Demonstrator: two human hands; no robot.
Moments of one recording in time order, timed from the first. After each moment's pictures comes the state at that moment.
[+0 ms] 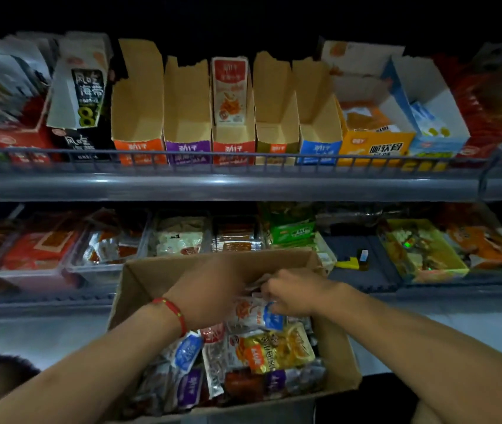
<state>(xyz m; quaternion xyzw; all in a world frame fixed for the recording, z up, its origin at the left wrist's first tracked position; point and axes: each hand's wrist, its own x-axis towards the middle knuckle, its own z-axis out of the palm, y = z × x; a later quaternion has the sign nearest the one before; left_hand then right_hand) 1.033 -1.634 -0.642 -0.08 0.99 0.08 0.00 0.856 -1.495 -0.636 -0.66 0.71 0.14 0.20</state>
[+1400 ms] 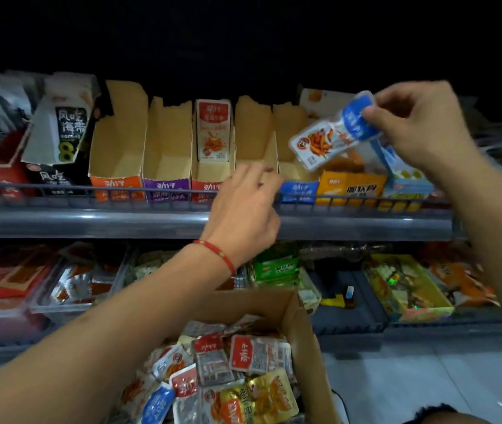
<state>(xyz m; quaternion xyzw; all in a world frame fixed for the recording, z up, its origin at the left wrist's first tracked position) 0.912 -1.615 -0.497 -0.14 0.93 0.07 -0.32 0.712 -1.470 -0.387 -0.43 0.79 -0.40 -0.18</state>
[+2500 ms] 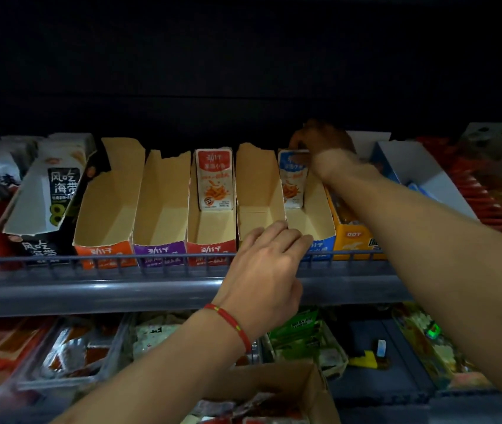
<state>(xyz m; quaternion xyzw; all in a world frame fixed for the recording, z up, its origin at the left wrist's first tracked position) 0.878 -1.628 -0.500 -0.08 0.97 0.03 -0.25 0.638 -1.645 -0.399 -0.48 0.85 -0.10 -0.20</state>
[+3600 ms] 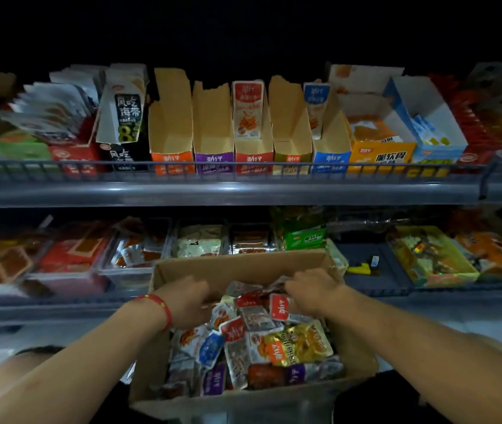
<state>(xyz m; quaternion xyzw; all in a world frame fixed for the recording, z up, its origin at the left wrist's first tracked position) 1.092 -1.658 -0.613 -0.20 0.95 0.10 0.22 0.880 -1.496 -0.634 -0.60 0.76 0.23 0.12</state>
